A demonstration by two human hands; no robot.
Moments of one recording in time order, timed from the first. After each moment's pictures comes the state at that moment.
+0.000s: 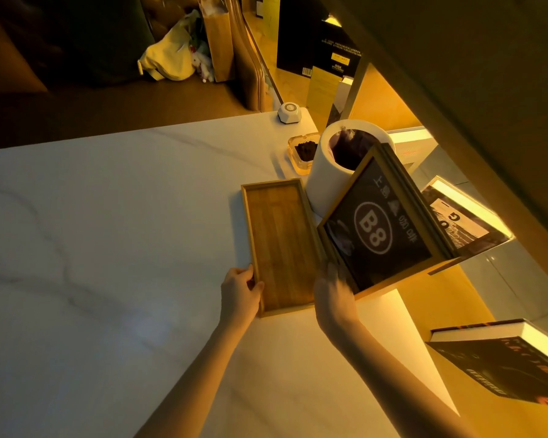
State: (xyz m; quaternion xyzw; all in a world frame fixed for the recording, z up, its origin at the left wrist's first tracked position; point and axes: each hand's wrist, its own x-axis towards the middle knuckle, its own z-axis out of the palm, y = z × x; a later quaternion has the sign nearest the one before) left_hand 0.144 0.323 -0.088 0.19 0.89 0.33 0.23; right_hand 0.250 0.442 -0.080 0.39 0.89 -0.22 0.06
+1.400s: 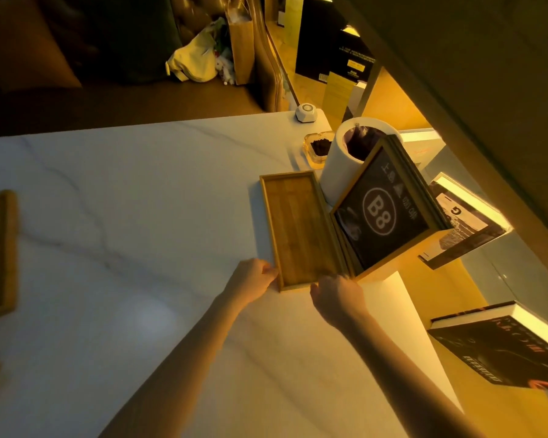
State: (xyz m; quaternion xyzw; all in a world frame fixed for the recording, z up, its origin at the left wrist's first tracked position) left_hand 0.146 0.297 -0.064 0.26 0.87 0.27 0.33; right_hand 0.270 0.413 -0.050 0.28 0.95 -0.13 0.12
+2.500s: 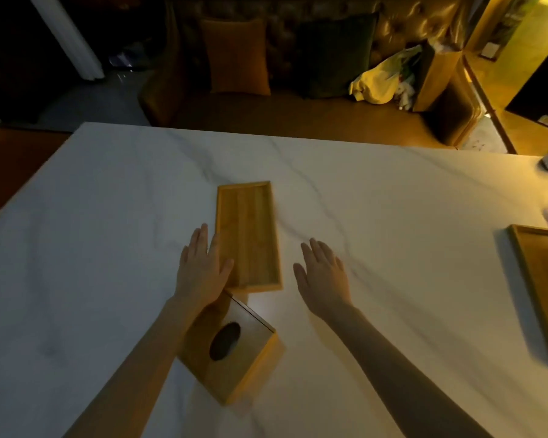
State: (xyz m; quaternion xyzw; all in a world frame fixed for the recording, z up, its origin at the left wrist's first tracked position) left_hand -0.056 -0.172 -0.030 0.10 0.99 0.09 0.08; right_hand 0.010 0.034 -0.030 0.07 0.97 -0.21 0.07
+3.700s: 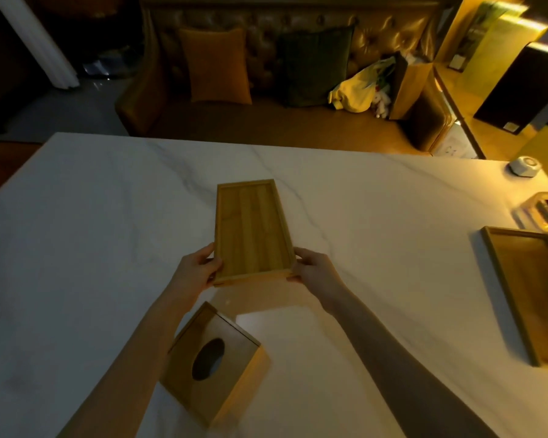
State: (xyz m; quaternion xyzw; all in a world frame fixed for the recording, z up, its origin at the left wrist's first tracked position) left_hand -0.062 -0.149 0.001 -0.06 0.75 0.60 0.25; right_hand -0.003 0.049 0.001 0.23 0.73 -0.64 0.10
